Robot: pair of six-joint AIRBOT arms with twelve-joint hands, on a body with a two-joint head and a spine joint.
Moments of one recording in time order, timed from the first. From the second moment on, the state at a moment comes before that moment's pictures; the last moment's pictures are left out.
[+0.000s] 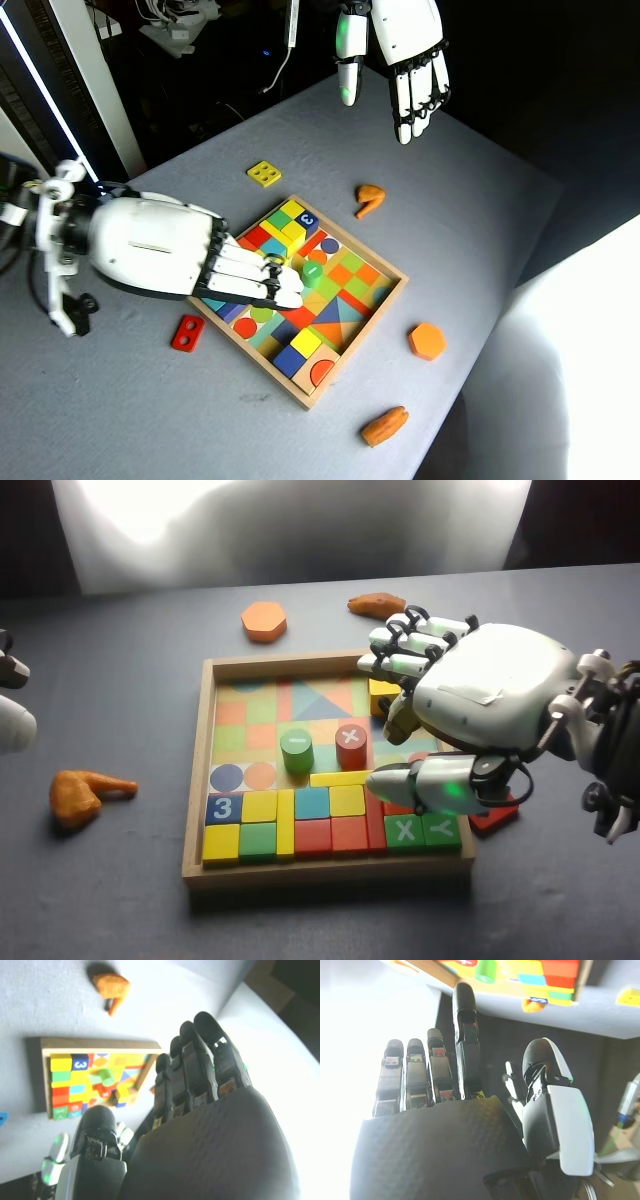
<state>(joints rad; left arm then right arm) -0.26 -0.50 0.77 0.45 0.88 0.68 -0.26 -1.13 0.93 0.73 0.40 -1.92</state>
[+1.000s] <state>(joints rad) -0.26 -0.50 0.77 0.45 0.88 0.68 -0.21 -1.27 1.07 0.81 0.34 -1.90</state>
